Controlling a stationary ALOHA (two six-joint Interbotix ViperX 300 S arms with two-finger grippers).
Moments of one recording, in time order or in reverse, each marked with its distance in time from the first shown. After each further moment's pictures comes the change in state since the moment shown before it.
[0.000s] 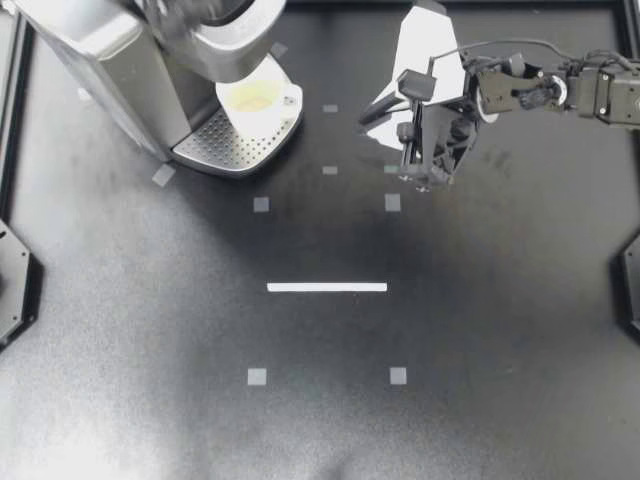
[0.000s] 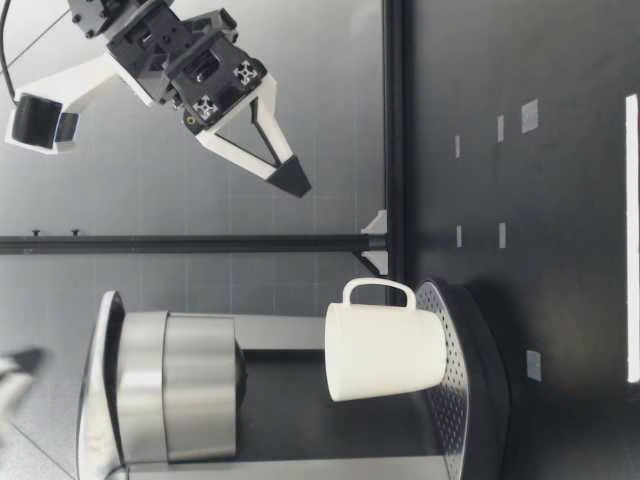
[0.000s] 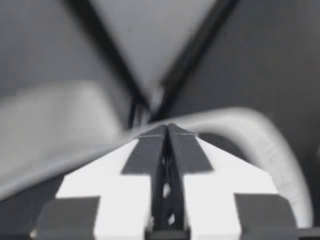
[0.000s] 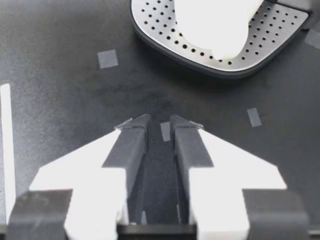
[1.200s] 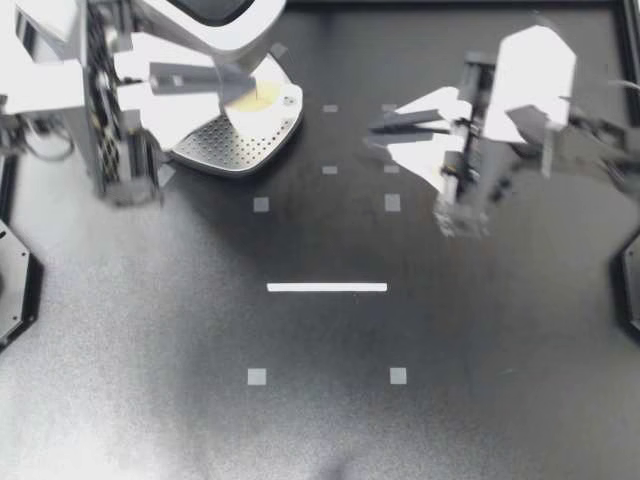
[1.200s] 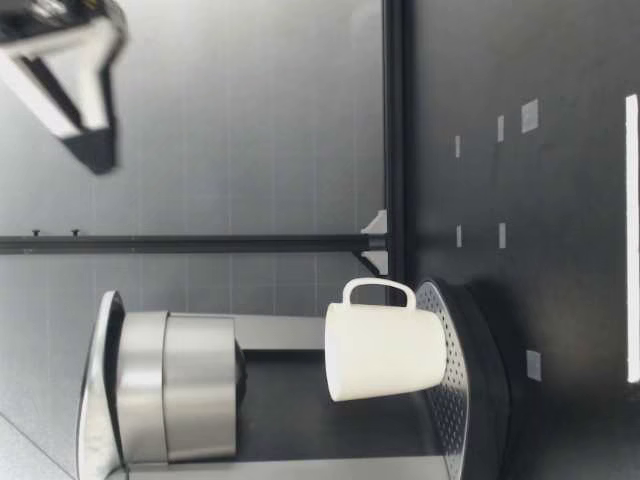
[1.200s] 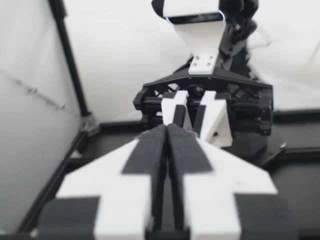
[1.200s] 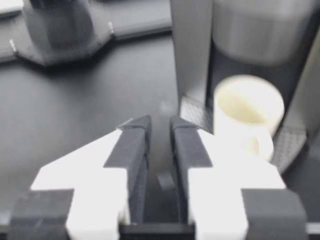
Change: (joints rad) left arm -0.221 -0.184 0.482 -0.051 -0.904 -0.014; right arm 0.316 -0.316 0.175 0.014 -0.492 0.221
